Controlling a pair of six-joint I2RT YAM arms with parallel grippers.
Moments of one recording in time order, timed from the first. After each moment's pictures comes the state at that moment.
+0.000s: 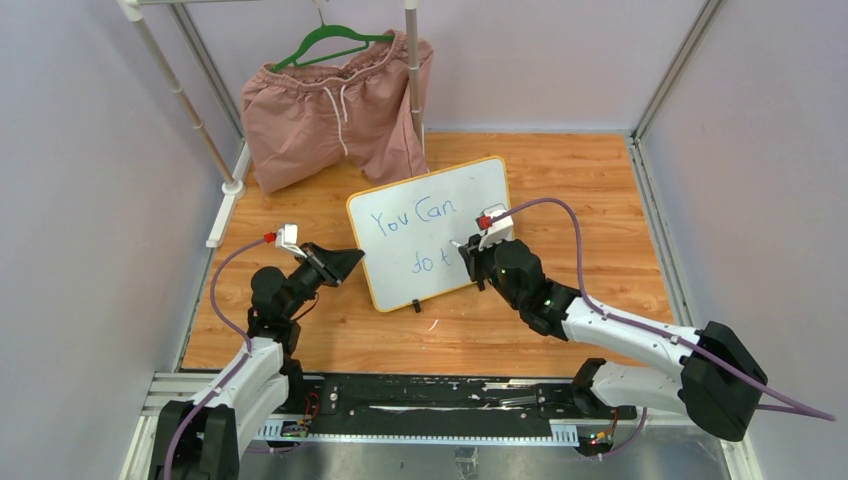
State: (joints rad) left arm -0.10 0.81 0.09 0.75 0.51 -0.84; right arm 0.88 1.11 0.58 0.28 0.34 0.18
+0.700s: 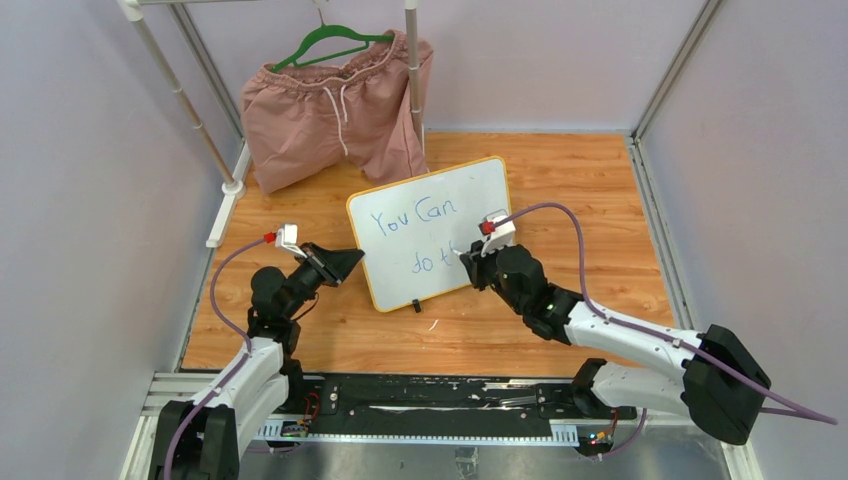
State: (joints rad) left arm -0.10 0.81 0.09 0.75 0.51 -0.84; right arm 0.88 1.09 0.54 0.27 0.32 0.22
